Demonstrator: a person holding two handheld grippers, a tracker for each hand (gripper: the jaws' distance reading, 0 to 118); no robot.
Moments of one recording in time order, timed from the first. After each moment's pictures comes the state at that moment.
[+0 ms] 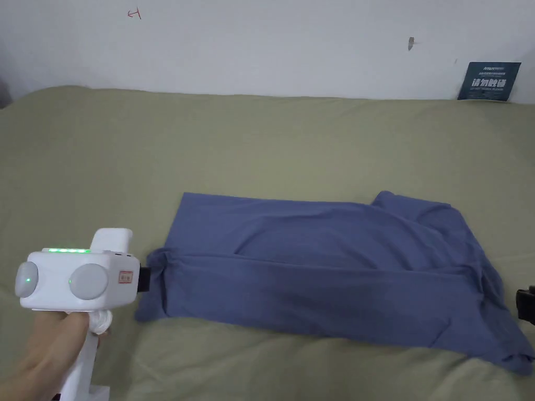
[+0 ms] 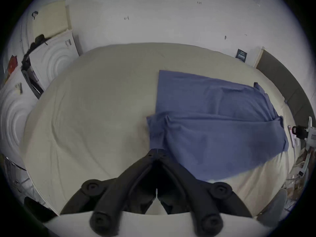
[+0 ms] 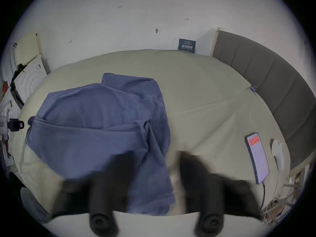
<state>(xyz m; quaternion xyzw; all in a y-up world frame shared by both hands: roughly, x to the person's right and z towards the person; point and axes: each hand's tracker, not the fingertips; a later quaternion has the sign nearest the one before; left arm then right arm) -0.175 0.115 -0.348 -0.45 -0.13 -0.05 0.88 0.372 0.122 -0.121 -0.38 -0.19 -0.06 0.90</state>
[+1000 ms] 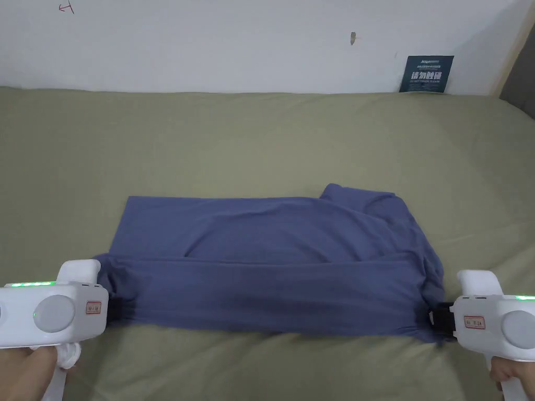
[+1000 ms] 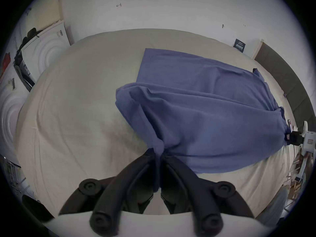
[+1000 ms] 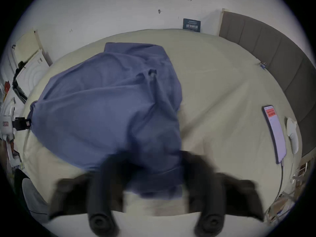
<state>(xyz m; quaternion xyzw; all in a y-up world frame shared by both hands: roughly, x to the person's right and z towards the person) -0.133 0.089 -0.337 -0.48 -0.13 -0.06 0.87 0.380 0.070 -0.128 -0.46 -0.13 -0.11 0.87</state>
